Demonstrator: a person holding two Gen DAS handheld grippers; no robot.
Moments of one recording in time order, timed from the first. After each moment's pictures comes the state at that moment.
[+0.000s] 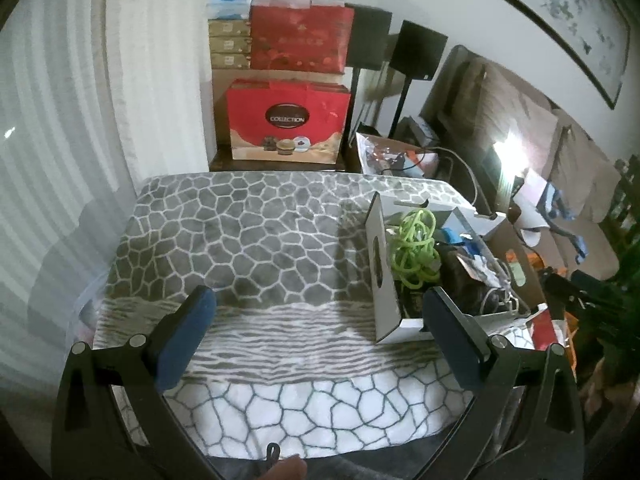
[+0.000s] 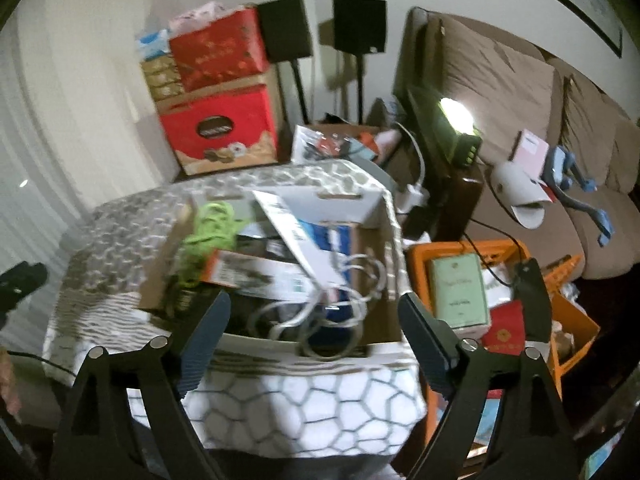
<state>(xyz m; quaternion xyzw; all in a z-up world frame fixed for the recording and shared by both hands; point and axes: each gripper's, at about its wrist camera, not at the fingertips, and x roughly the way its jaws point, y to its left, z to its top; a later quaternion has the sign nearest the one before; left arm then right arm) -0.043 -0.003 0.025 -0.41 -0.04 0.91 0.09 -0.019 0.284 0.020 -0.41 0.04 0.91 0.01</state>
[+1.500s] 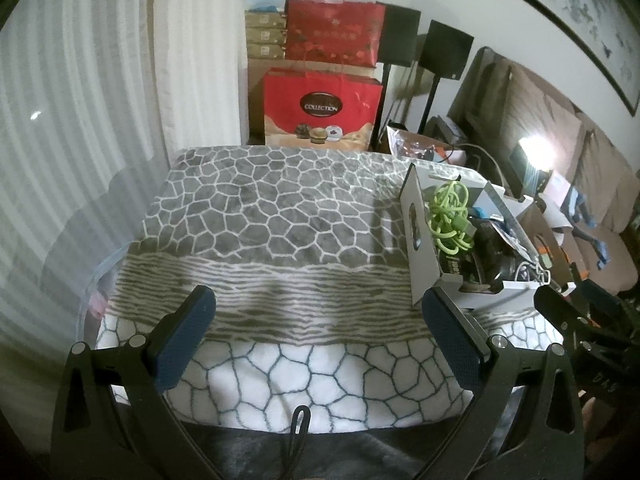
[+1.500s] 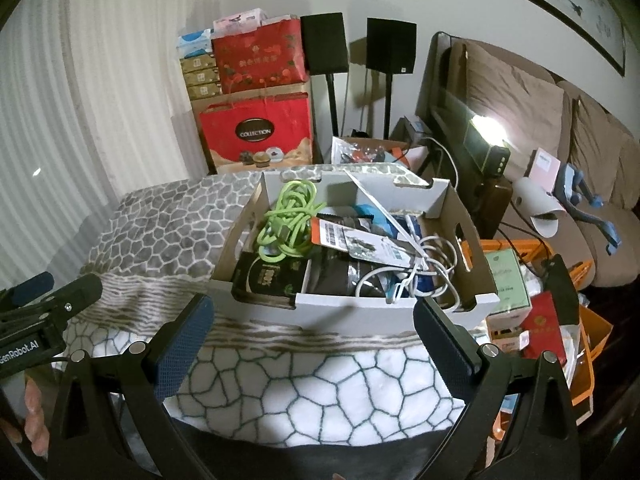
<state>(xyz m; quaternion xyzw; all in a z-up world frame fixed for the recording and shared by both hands) -0.008 -0.022 -0.009 -0.41 -0.05 0.91 0.04 0.017 0.199 -0.006 -0.37 0.02 0.93 0.00</state>
